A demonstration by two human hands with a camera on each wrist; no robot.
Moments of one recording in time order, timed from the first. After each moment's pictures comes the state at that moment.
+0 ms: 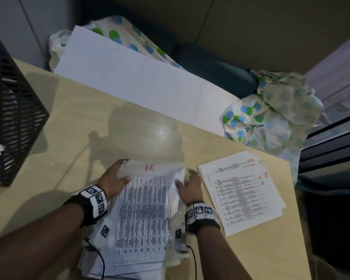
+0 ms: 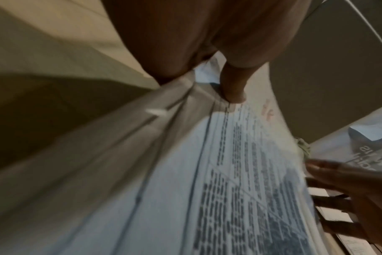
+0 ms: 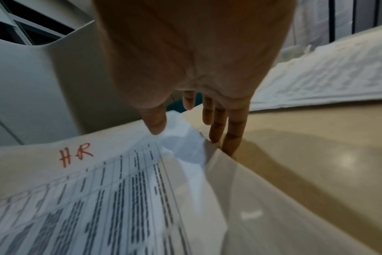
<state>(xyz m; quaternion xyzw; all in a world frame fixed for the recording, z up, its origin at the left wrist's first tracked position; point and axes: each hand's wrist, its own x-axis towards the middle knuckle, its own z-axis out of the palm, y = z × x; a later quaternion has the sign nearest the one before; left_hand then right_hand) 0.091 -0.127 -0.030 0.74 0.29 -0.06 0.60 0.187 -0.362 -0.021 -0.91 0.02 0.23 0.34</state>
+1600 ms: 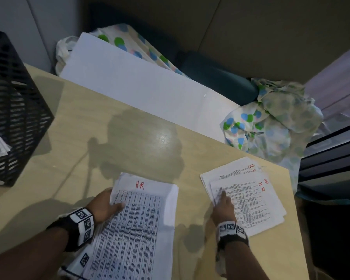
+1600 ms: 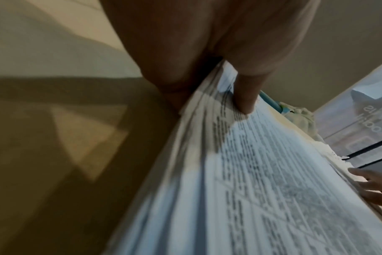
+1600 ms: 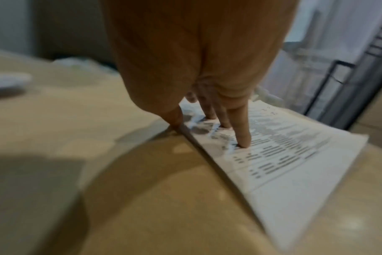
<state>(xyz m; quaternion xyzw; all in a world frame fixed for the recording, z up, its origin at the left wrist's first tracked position) 0.034 -0.119 -0.051 0.76 0.17 -0.17 0.61 0.203 -0.479 -0.037 -0.96 0.08 0.27 0.05</state>
